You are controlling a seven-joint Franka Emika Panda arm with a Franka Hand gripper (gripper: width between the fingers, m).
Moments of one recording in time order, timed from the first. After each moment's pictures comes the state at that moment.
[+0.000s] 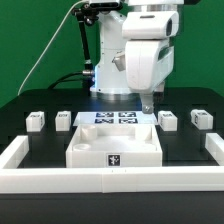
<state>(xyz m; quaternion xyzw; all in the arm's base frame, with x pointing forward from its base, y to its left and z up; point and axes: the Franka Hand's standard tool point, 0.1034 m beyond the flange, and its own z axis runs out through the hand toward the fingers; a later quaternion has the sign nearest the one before) 0.533 0.035 0.088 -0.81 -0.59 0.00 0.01</state>
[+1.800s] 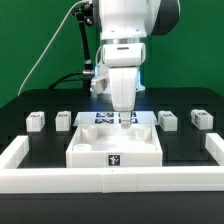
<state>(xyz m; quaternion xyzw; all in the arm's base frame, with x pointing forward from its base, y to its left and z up) 0.442 -0.008 0.030 -0.74 -0.67 -0.03 0.00</state>
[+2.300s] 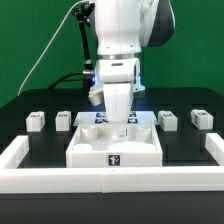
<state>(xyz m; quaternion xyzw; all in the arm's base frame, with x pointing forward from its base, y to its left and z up) 0.431 -0.009 0.007 -0.75 -0.66 -0.02 0.01</state>
